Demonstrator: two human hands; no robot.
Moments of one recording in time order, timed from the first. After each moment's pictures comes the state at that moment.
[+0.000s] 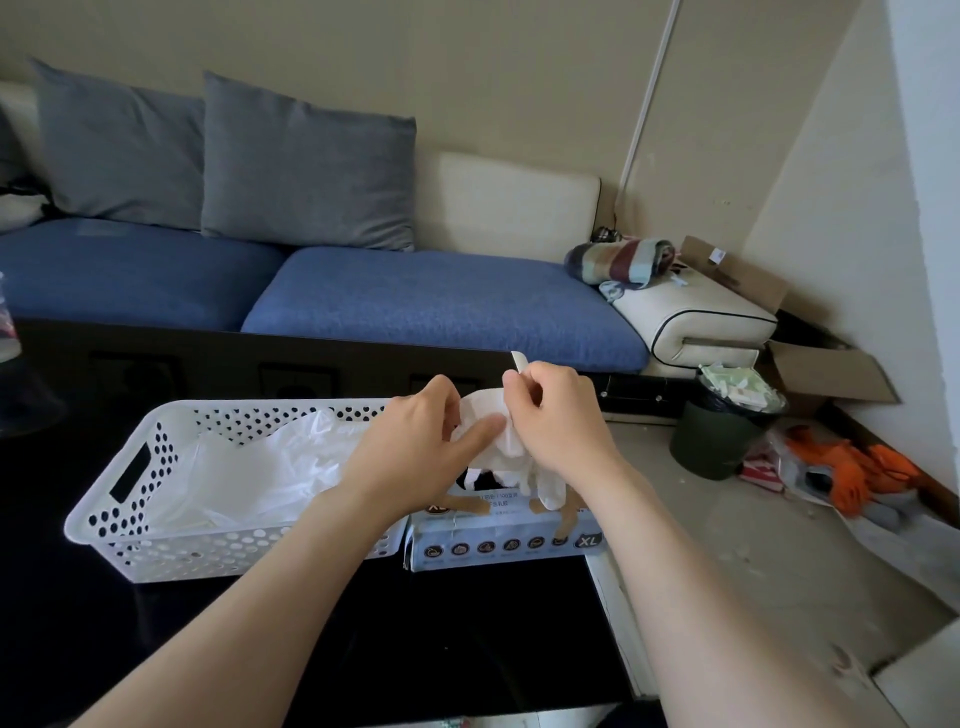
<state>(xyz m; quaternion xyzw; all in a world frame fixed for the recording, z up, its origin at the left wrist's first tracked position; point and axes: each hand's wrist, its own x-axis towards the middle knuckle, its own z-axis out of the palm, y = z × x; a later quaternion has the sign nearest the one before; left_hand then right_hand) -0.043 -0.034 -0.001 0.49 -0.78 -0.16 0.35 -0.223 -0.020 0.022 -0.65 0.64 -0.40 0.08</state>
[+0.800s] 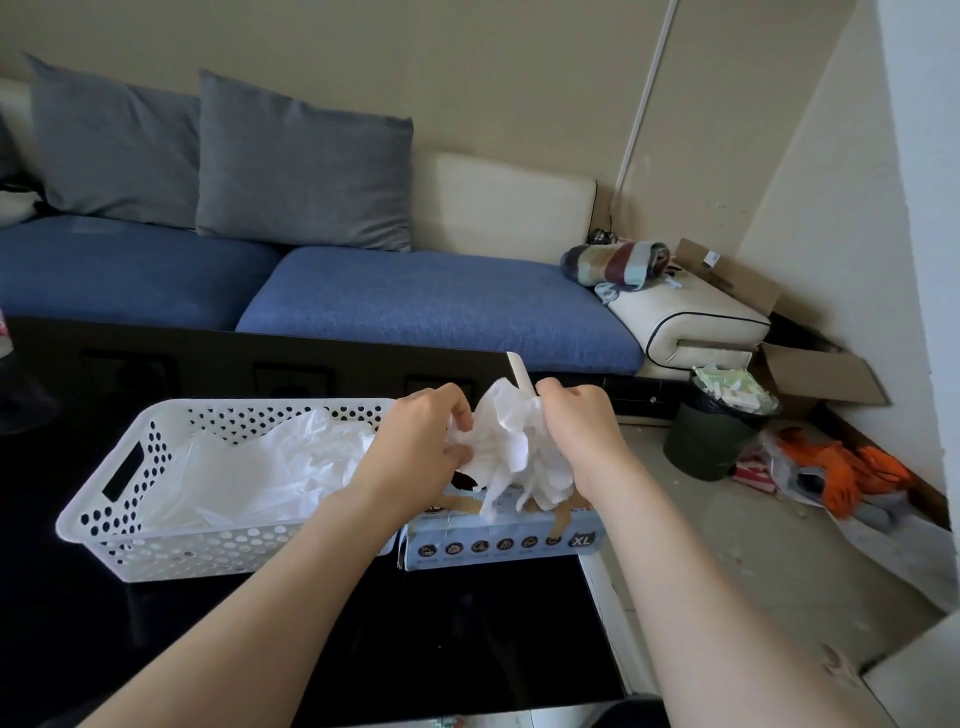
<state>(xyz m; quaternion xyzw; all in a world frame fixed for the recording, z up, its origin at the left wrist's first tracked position) -0.047 -0.039 -0.009 0.48 -0.79 -0.18 0.33 -0.229 -0.013 0.031 -0.41 0.73 -0.47 0.30</state>
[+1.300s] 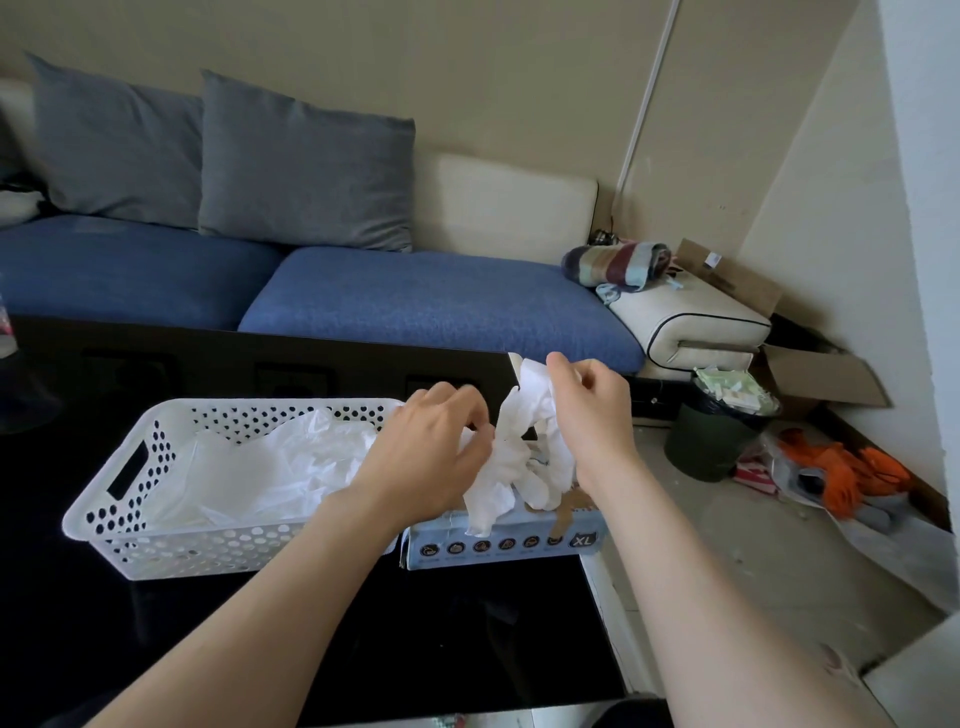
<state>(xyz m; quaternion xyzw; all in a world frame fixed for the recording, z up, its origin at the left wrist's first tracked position) -0.050 -0.032 -0.008 0.42 -0.84 -0.10 0.32 -0.229 -0.013 0.031 -0.42 0.65 -0.59 0.22</state>
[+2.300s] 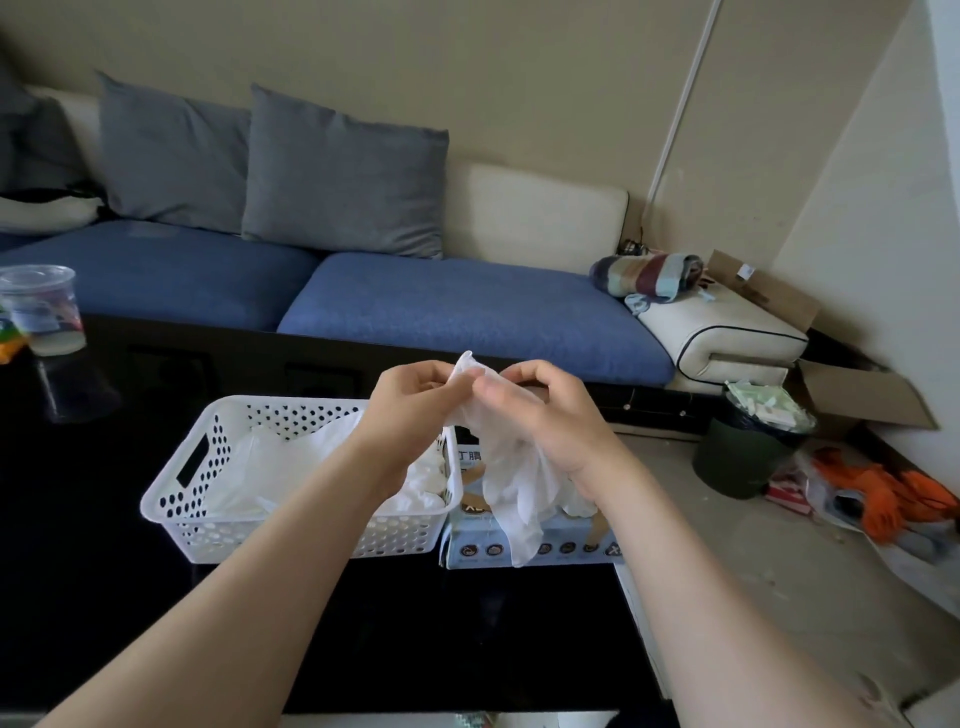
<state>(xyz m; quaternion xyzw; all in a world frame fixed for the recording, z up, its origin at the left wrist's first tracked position) -0.007 -0.034 0.028 0.43 -0.56 -0.51 0.48 -0.179 -0.004 0.044 -0.57 0.59 -0.45 0.35</state>
